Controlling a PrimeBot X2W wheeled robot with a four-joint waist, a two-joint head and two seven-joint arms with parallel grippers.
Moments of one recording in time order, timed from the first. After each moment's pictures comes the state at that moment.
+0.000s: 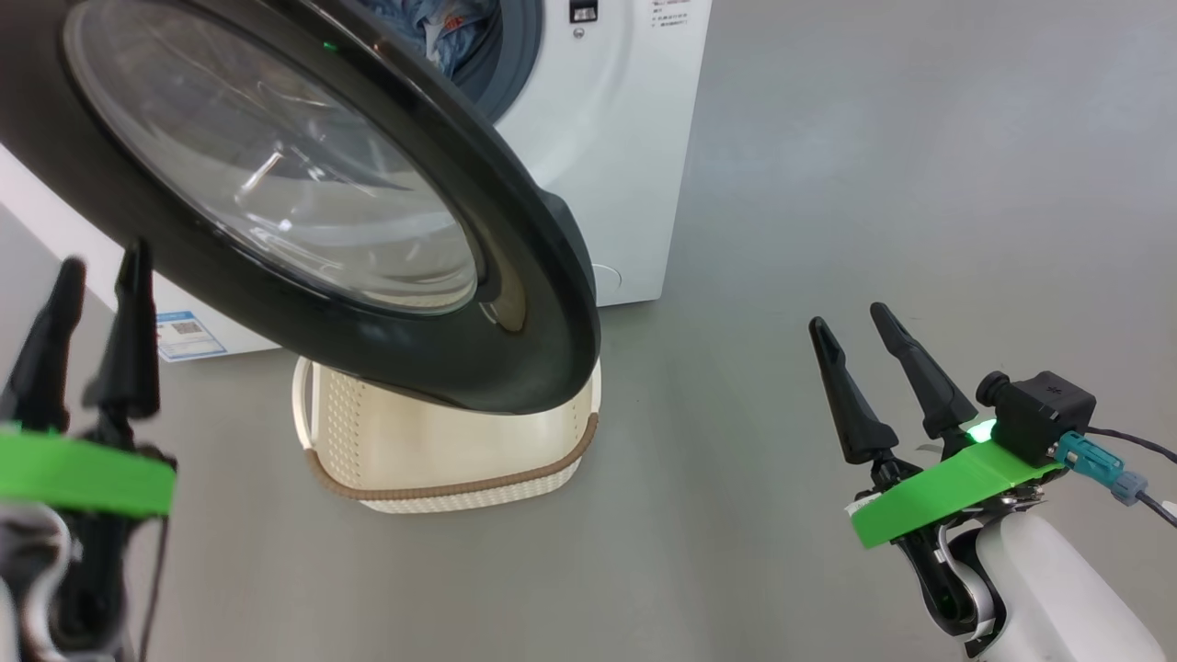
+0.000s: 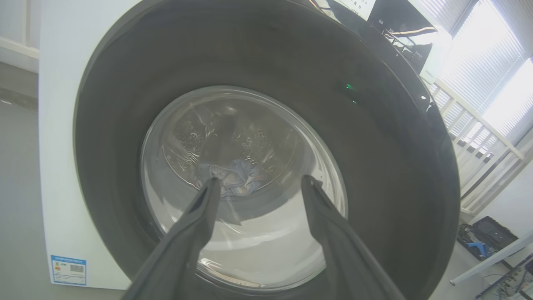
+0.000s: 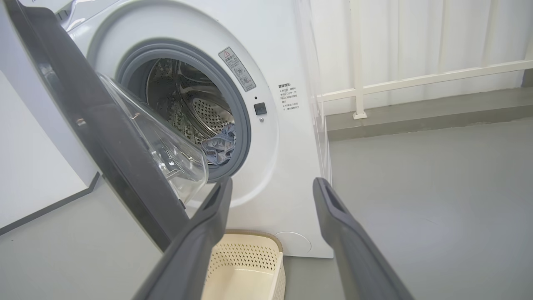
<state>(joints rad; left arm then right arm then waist) -0.34 0.18 0.15 -0.06 -0.72 -0.12 0.26 -0.32 -0.20 0.31 0.27 0.54 0.13 -0.25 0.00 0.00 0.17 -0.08</state>
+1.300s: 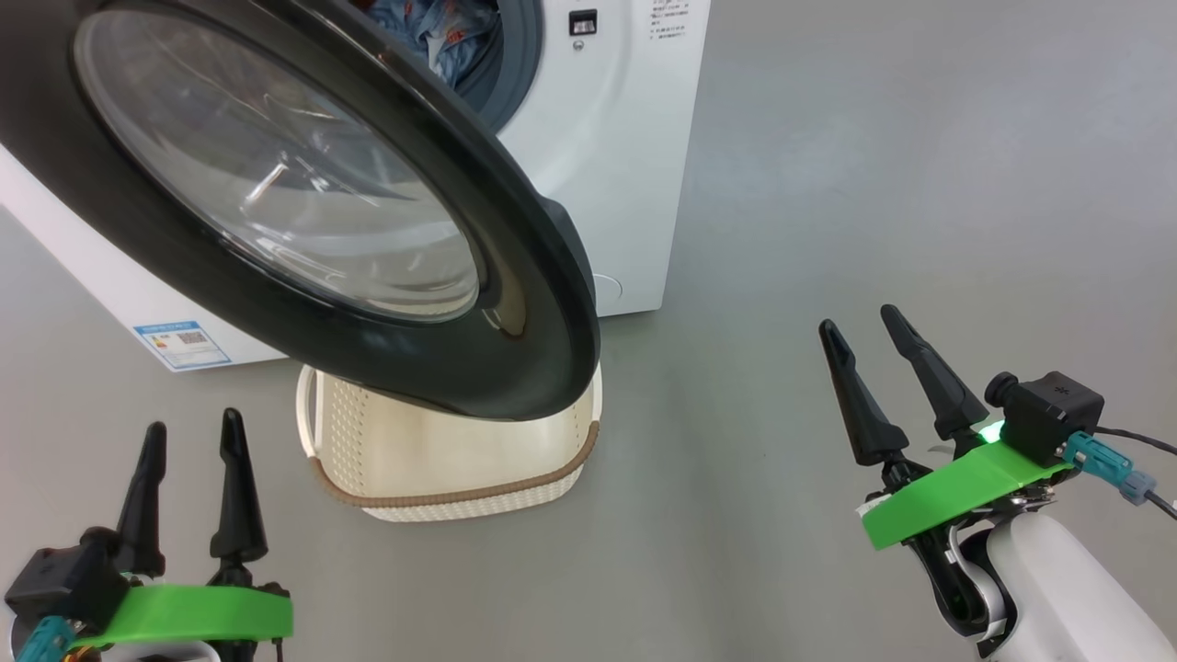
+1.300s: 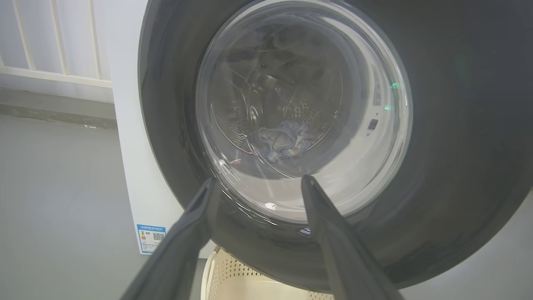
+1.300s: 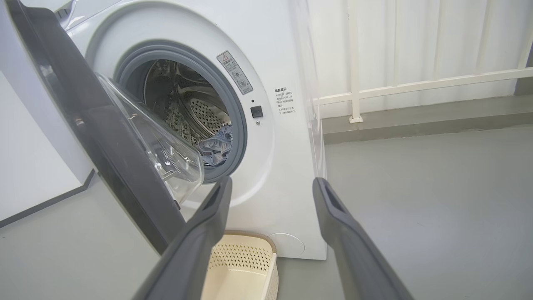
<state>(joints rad) -0.16 0.11 0.05 0.23 -0.37 -0.11 -0.25 -0.31 -0.22 0.31 0.28 0.54 0.13 -0.25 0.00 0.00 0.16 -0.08</state>
